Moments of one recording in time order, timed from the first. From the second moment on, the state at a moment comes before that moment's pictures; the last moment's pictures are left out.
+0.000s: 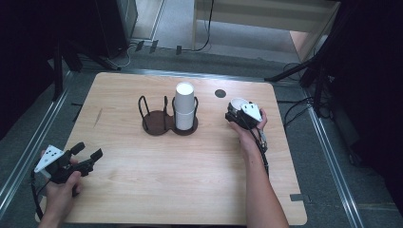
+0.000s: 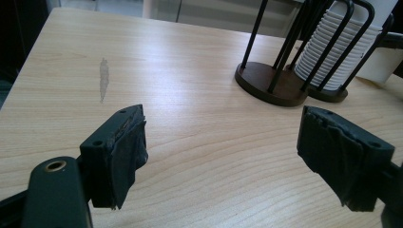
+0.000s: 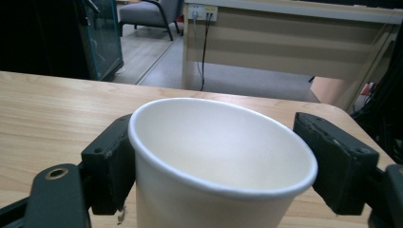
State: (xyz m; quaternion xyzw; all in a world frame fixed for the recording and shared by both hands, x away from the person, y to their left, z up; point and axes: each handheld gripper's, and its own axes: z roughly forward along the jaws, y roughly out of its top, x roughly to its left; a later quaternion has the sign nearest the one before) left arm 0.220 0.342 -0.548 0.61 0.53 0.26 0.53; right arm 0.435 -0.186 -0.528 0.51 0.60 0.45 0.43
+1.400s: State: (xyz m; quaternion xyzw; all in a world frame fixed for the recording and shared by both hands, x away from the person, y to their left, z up) left arm 0.220 0.339 -0.548 0.62 0.53 0.26 0.52; right arm 0.363 -0.215 -0.512 0.46 0.64 0.48 0.38
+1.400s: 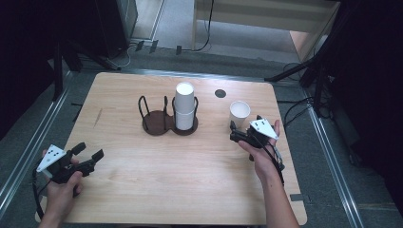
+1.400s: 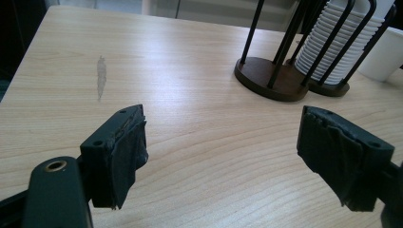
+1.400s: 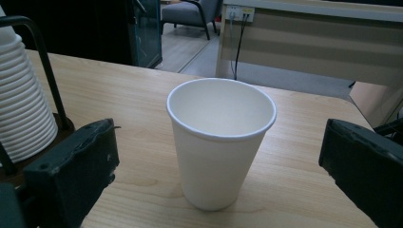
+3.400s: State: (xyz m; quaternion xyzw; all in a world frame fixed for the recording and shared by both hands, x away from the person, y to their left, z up) left arm 0.220 0.344 -0.549 0.60 0.54 0.25 0.54; right arm 0.245 -0.333 -0.541 0.51 0.61 0.46 0.40
